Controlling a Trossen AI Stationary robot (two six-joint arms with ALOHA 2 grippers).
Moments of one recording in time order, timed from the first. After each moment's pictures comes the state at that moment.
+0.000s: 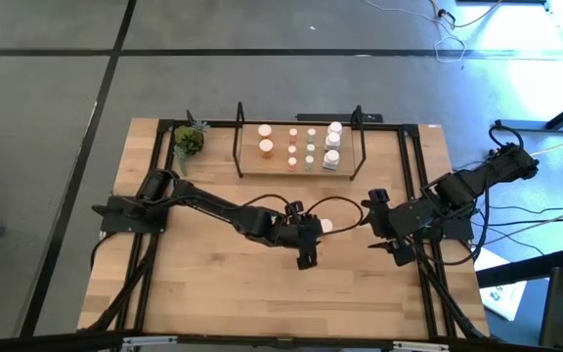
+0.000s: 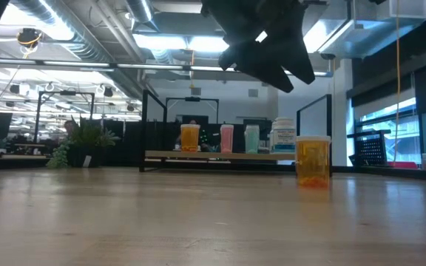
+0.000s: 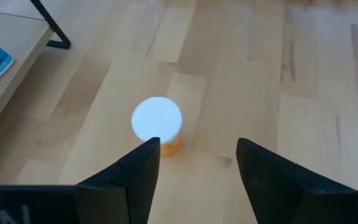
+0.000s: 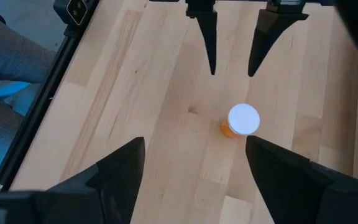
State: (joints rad) left arm -0.25 2.04 1.64 -0.41 -0.40 -0.36; right arm 0.50 1.10 1.19 -1.03 0.13 0.15
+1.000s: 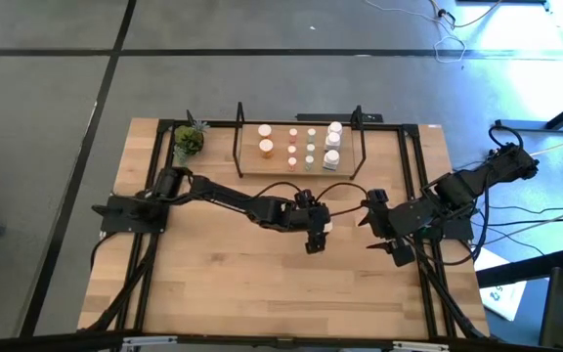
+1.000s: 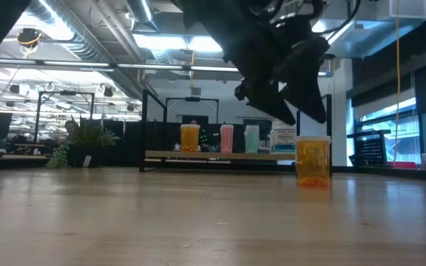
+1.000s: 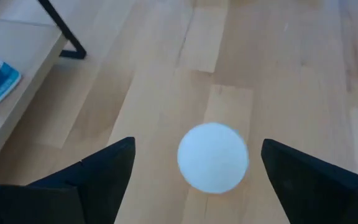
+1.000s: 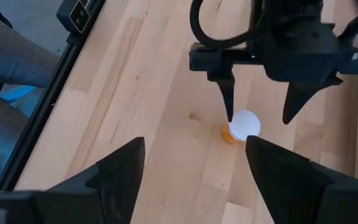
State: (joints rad) left arm -0.14 2.14 1.63 -0.28 -0.35 -0.23; right arm 0.50 1.10 1.19 -1.00 0.13 0.15
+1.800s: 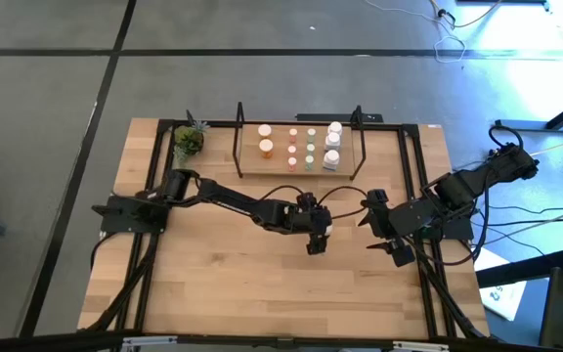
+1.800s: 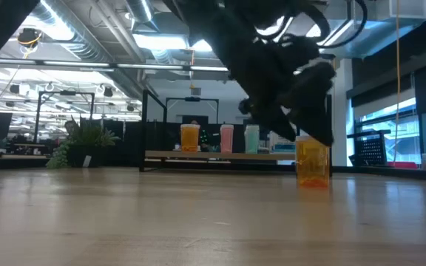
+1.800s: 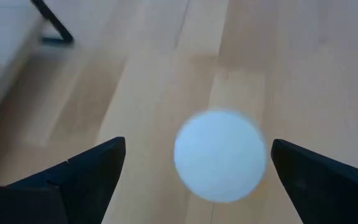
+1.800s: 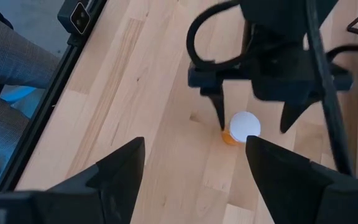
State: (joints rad) left arm -0.13 2.21 1.64 -0.23 -0.35 -0.20; right arm 0.50 1.10 1.19 -1.00 0.13 0.15
